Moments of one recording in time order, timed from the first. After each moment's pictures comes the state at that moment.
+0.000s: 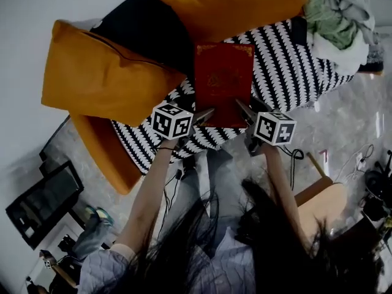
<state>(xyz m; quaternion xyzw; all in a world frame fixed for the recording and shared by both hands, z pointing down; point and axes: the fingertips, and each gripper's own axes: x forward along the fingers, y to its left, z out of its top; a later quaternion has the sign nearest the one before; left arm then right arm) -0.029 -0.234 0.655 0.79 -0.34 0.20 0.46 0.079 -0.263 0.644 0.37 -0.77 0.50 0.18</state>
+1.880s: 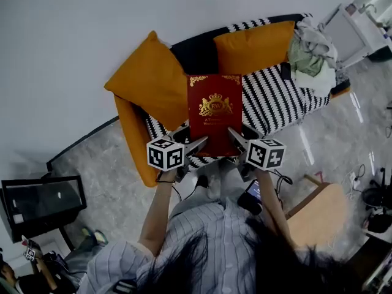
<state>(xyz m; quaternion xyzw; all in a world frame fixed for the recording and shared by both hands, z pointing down) -0.151 -0.021 0.378 0.82 -0.42 0.08 0.39 -0.040 -0.056 0.367 0.35 -0.84 0.39 0.13</state>
